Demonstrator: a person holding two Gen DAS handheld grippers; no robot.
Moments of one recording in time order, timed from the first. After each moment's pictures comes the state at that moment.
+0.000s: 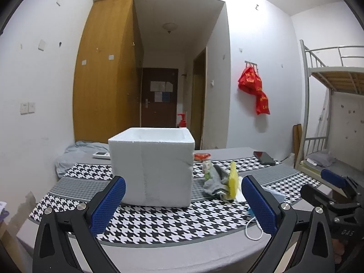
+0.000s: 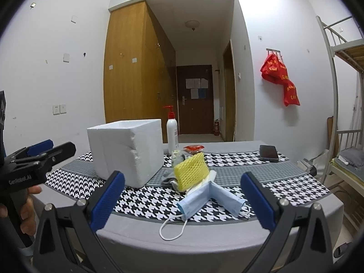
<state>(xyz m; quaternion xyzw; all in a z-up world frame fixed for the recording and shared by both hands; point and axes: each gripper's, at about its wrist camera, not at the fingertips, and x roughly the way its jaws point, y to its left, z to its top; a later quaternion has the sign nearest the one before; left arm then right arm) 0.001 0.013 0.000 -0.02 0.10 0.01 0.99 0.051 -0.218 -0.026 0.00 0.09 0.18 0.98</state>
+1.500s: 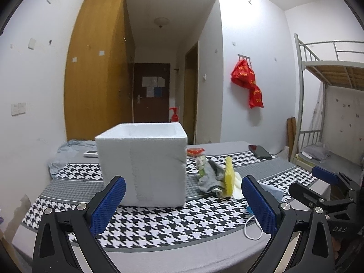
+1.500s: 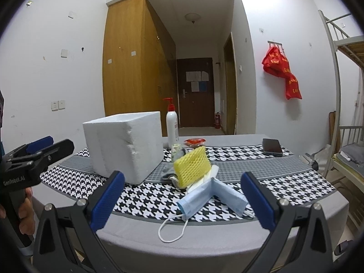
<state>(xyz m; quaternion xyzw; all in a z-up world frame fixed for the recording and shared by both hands) 0.025 0.009 -0.004 -0.01 0.12 -0.02 0.99 0.073 -0.214 -0.031 0.00 0.11 0.18 0.98</state>
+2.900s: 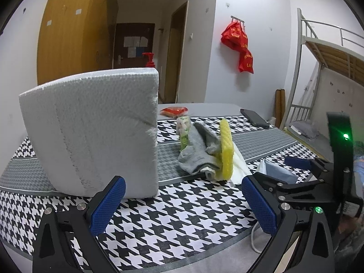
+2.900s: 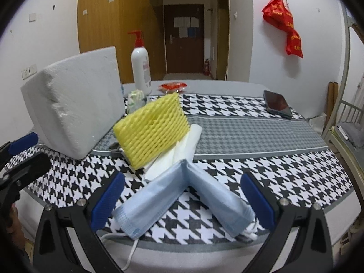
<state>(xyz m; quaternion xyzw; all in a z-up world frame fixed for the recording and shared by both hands) 0.129 0.002 -0.049 -0.03 0.25 -0.08 0.96 0.217 -0.205 -0.080 -0.04 0.30 0.14 0.94</state>
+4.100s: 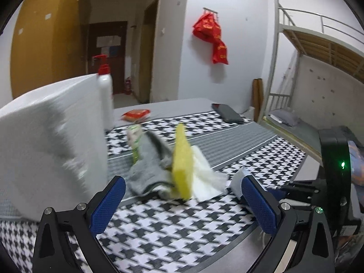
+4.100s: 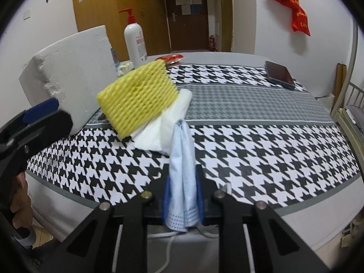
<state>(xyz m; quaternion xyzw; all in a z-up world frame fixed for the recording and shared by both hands) 0.168 -0.056 -0.043 0.00 0.26 -0.17 0.95 0.218 -0.236 -0.096 -0.02 0.37 0.16 0.91</state>
